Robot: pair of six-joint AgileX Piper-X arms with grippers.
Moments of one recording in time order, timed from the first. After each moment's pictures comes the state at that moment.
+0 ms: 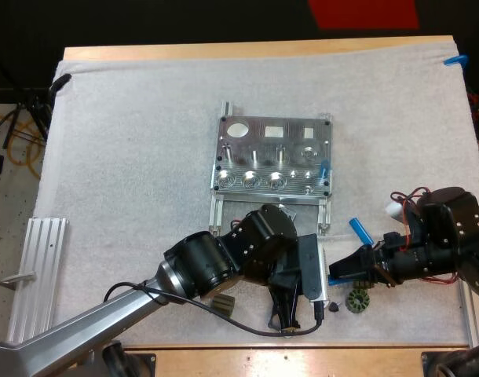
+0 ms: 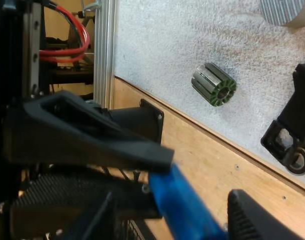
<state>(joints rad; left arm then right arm) -1.01 1.24 -1.05 0.81 0.38 -1.44 0.42 0.89 -0.79 1.01 -0.89 -1.36</state>
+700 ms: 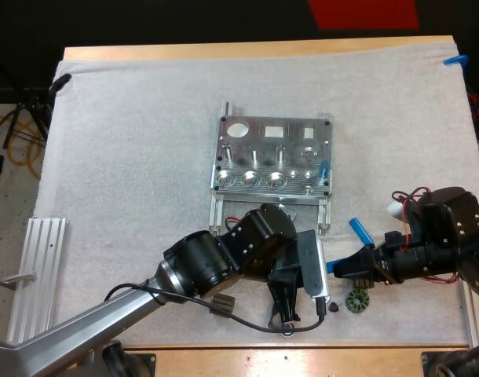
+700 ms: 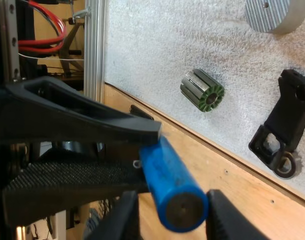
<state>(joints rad) -1.01 1.24 -1.05 0.81 0.30 -1.44 0.42 0.89 -0.79 1.01 -0.86 -1.36</state>
